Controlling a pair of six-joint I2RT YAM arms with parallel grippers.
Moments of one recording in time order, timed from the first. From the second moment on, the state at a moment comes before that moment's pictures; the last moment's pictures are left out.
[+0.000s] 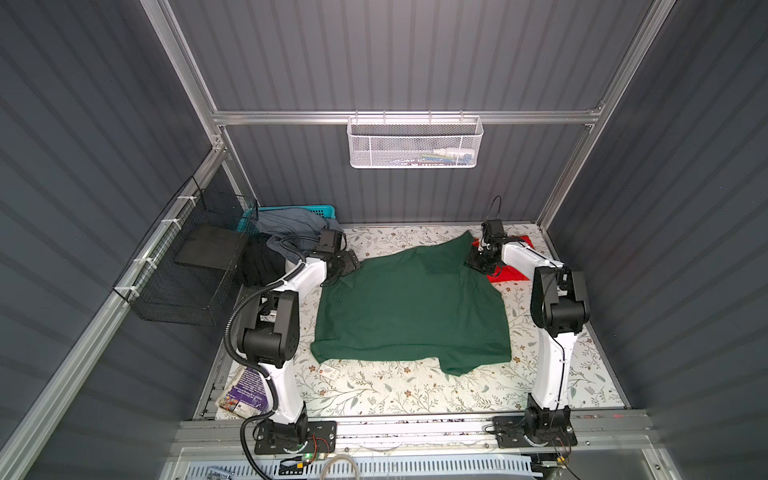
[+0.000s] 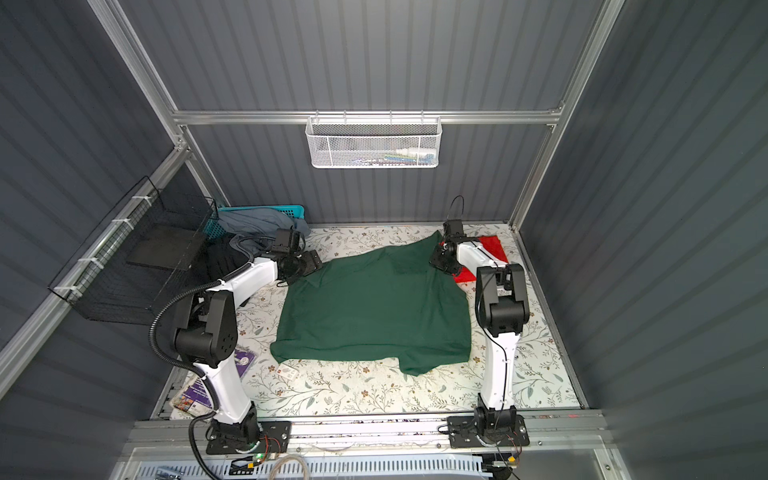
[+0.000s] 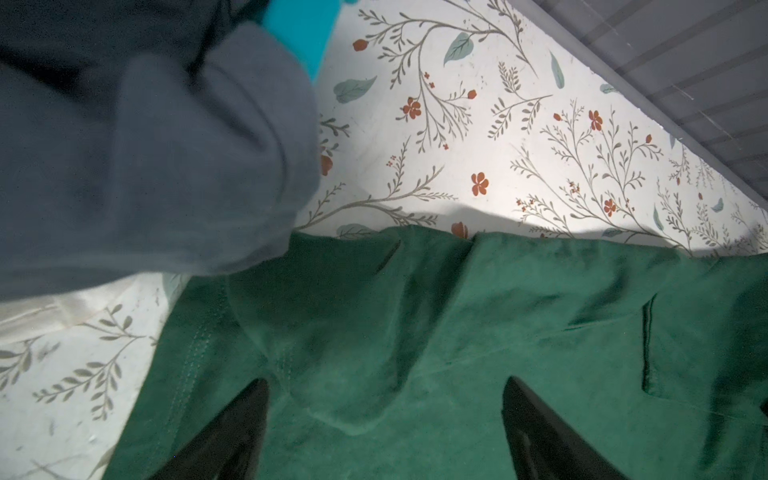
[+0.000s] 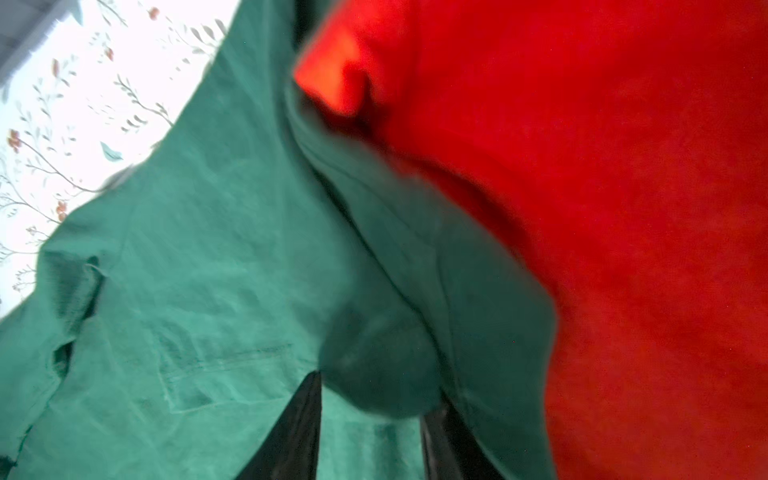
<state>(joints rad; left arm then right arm) -0.23 1.89 1.38 -0.42 0.03 -0.59 0.11 2.15 1.63 -0.54 -0.15 0.47</state>
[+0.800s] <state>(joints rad) -0.23 1.89 1.38 -0.42 0.03 -0.59 0.11 2.15 1.69 -0.50 -0.13 0.46</state>
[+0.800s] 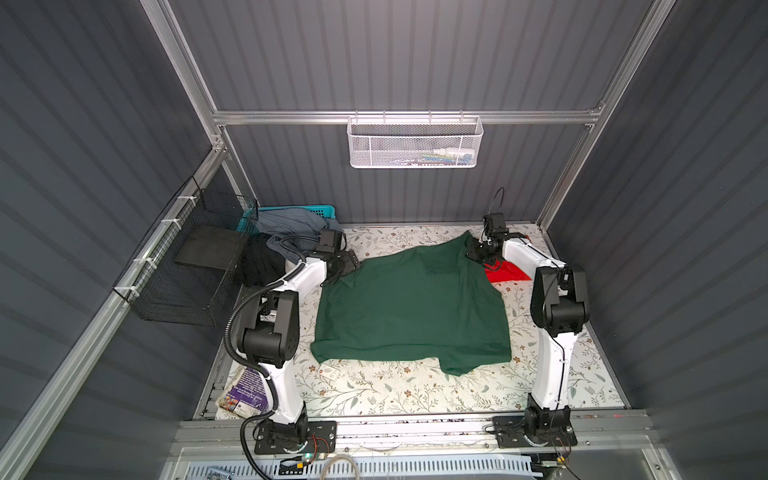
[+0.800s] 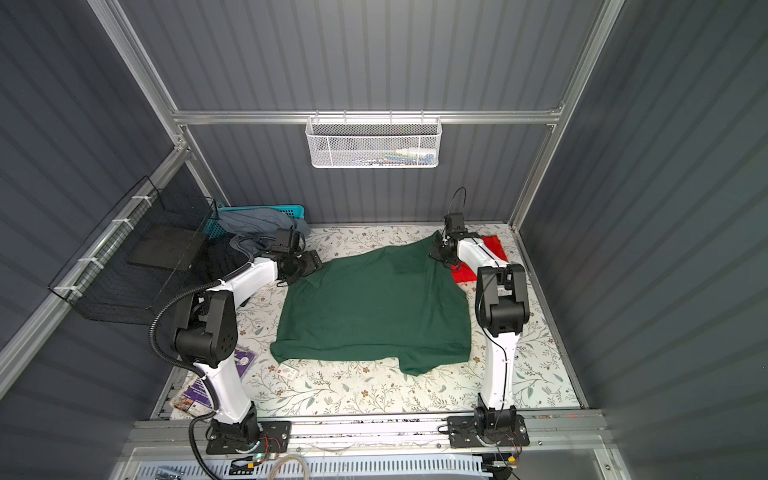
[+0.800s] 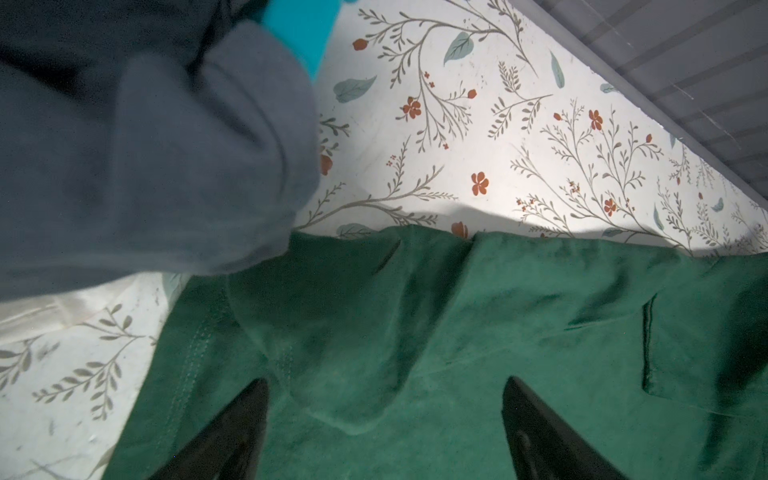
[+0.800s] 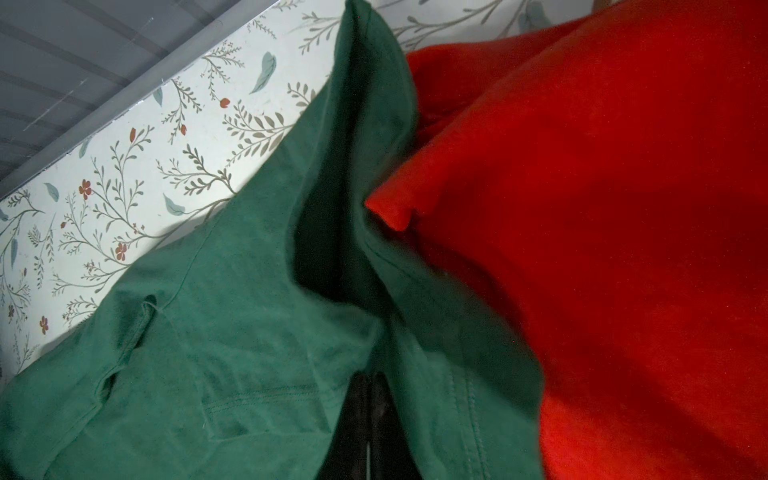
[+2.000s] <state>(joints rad) -0.27 1.96 1.36 -0.39 0.05 -0.52 0.13 1.93 1.68 -0.46 -0.16 0.54</state>
